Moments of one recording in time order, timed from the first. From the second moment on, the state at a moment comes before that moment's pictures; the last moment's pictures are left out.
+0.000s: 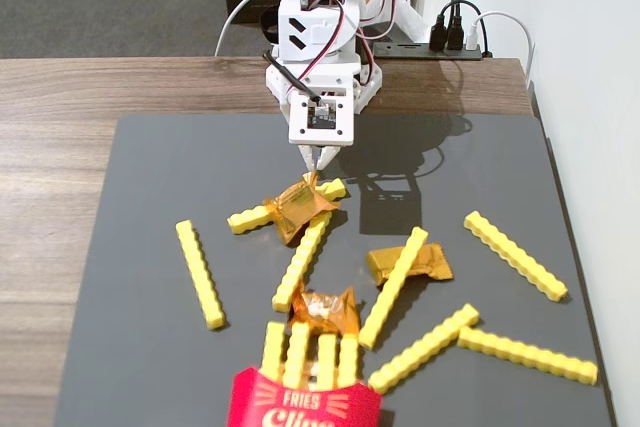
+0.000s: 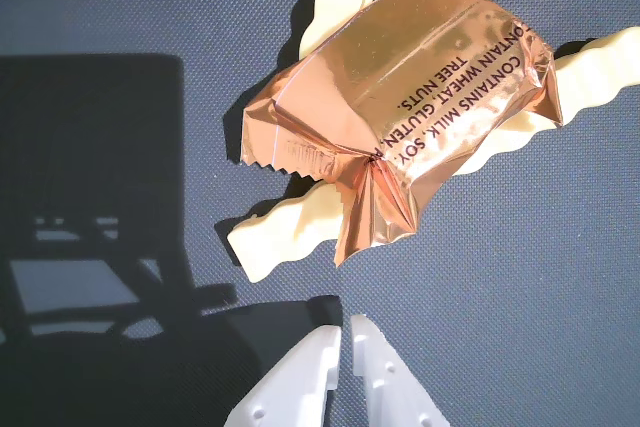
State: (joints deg) arm 1.0 188.4 175.7 76.3 -89.6
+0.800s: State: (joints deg) arm -0.8 179.2 175.1 72.2 -94.6
